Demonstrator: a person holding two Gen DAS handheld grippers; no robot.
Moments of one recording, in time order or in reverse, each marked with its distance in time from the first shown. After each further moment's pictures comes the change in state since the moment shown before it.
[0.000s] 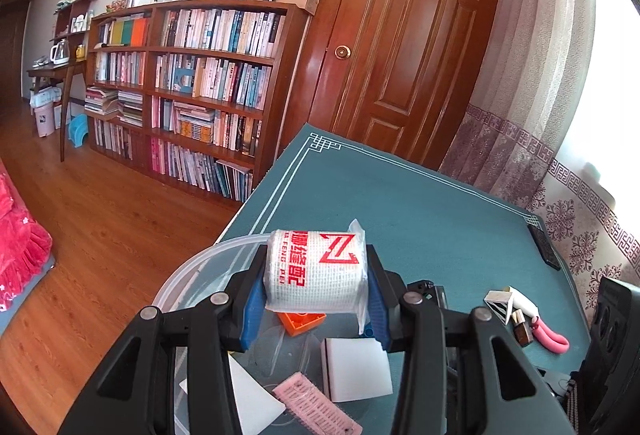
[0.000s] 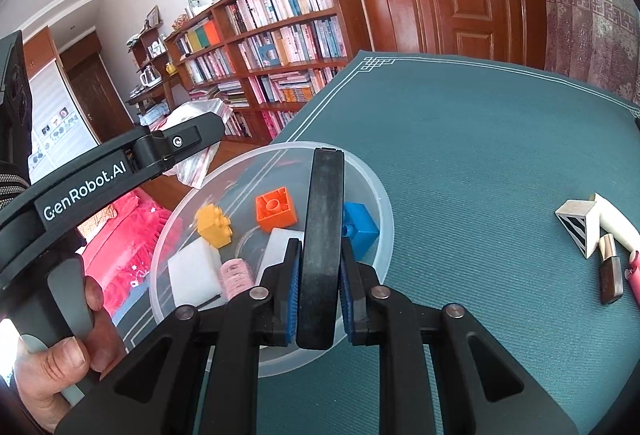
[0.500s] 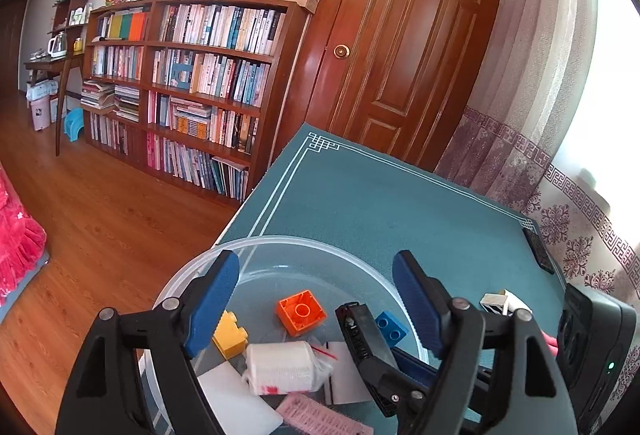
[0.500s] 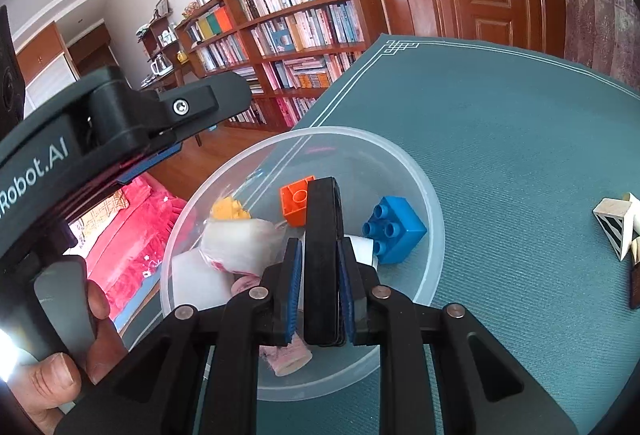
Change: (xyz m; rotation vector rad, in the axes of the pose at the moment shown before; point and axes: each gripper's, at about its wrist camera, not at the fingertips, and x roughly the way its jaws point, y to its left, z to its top) left arm -0.001 0.008 0.005 -0.011 0.004 -0.017; right arm 0.022 0.010 0.001 -0.006 0.052 0.054
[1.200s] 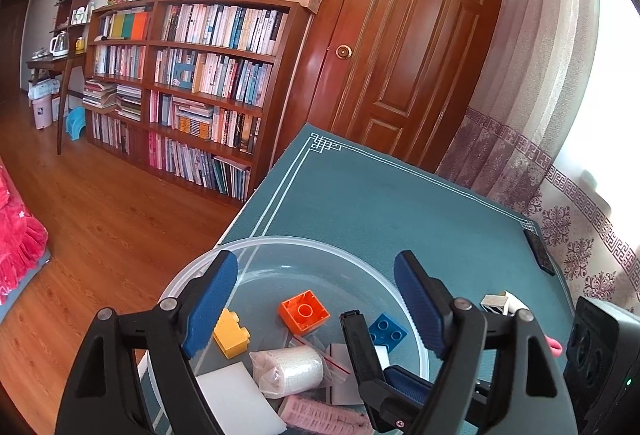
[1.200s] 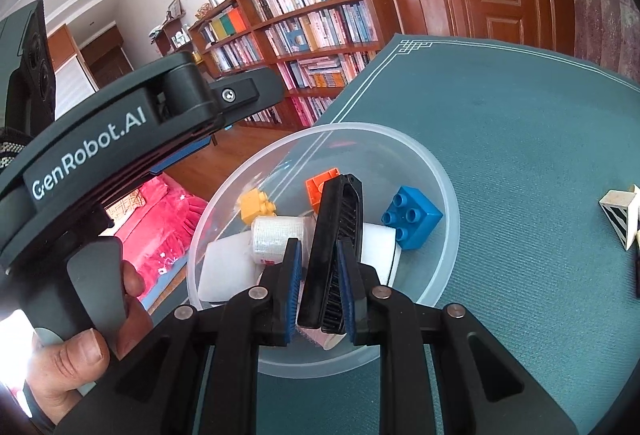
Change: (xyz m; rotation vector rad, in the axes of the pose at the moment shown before) left arm -0.002 0.002 0.003 -0.009 0.004 0.000; right arm -0.012 0.009 -0.007 -0.001 -0.001 0.058
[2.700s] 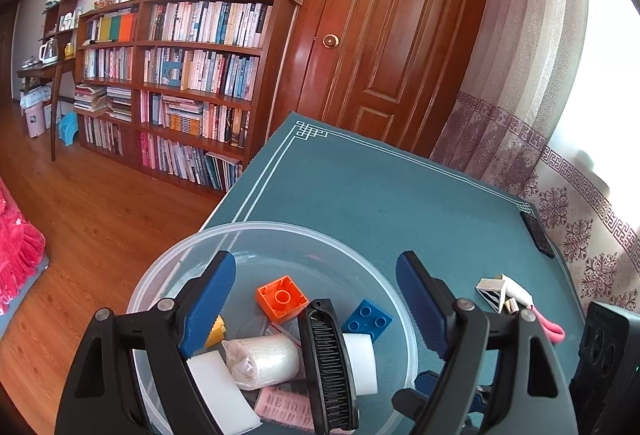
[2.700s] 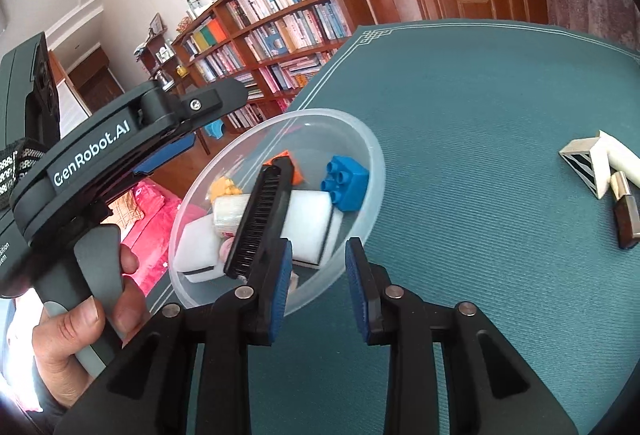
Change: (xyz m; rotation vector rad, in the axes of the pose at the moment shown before) left arm 0.009 -0.024 -0.013 0.049 0.033 -0.013; right arm -0.020 -0.050 -0.020 0.116 -0.011 -0.007
